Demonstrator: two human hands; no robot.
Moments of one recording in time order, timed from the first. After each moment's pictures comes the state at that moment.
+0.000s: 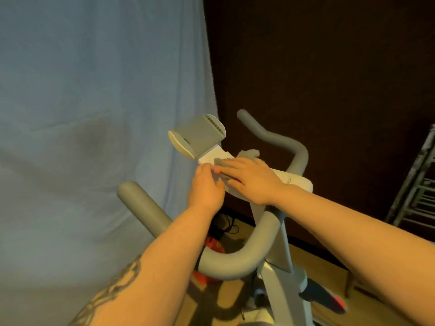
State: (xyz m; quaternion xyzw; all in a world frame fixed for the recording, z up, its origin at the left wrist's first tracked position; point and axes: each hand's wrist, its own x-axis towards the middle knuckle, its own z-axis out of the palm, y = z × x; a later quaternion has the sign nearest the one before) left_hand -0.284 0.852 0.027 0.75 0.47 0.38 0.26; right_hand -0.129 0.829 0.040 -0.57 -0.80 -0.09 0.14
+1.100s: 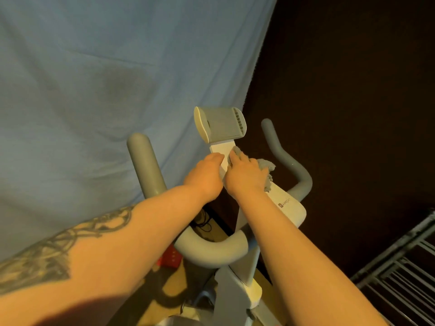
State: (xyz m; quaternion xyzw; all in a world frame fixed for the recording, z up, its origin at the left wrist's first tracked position) left_hand -0.288 0.840 0.037 0.76 0.49 0.32 0.27; right_hand -0.176 0.843 0.051 -0.74 -0.66 -0.10 0.06
